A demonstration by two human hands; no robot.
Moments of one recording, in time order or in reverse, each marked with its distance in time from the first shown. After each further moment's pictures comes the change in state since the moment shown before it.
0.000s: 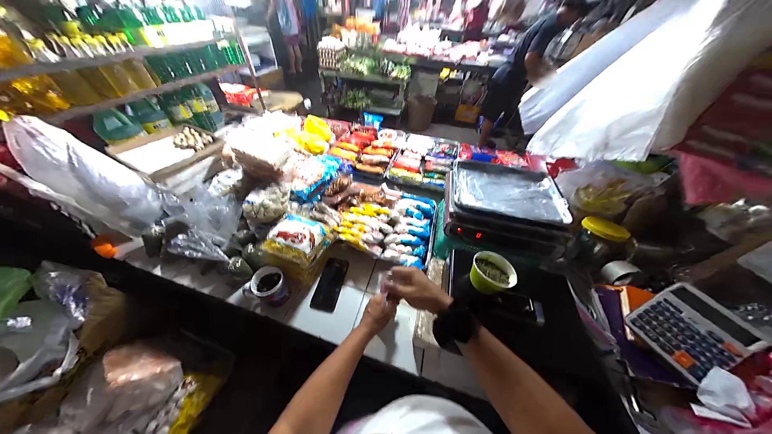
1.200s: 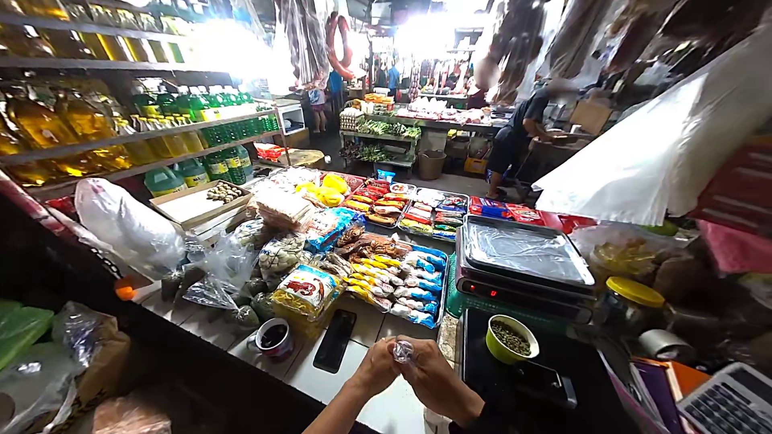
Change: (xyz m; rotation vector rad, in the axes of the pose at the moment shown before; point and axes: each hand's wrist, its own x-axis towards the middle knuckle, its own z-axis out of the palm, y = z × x) left_hand -0.015 0.065 -0.064 -0.021 0.066 0.350; right_hand -0.037 -0.054 0.024 -0.180 0.211 -0.365
